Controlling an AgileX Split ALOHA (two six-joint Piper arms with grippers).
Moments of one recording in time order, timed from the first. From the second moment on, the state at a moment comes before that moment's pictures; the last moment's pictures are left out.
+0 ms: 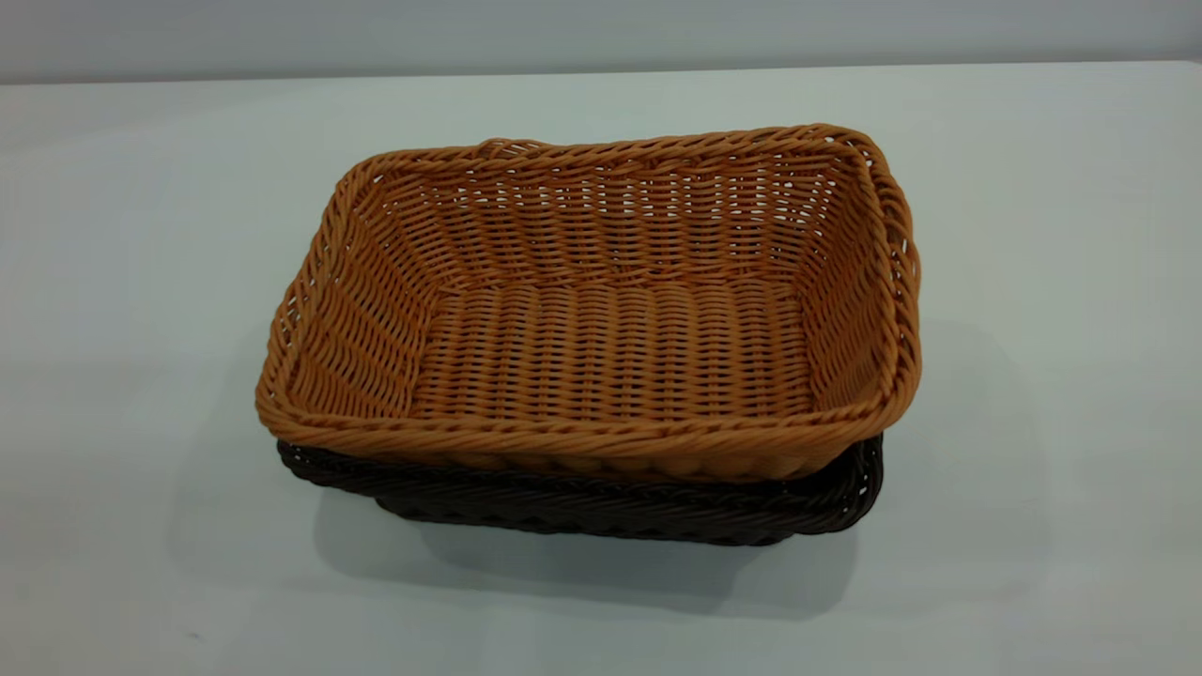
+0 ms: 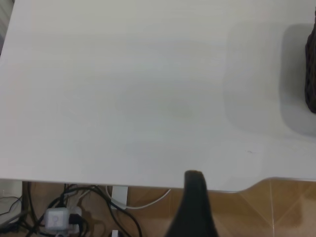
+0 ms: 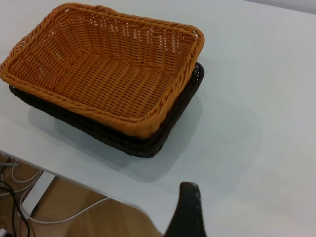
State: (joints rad) left arm 0.12 0.13 -0.48 -0.05 1.11 0.04; right arm 0.30 -0.02 -0.47 0.18 1.15 -0.13
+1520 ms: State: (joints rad) left arm -0.01 -0.02 -0.48 -0.05 1.12 0.03; right arm -0.01 -0.02 -0.47 0.15 1.15 -0.07
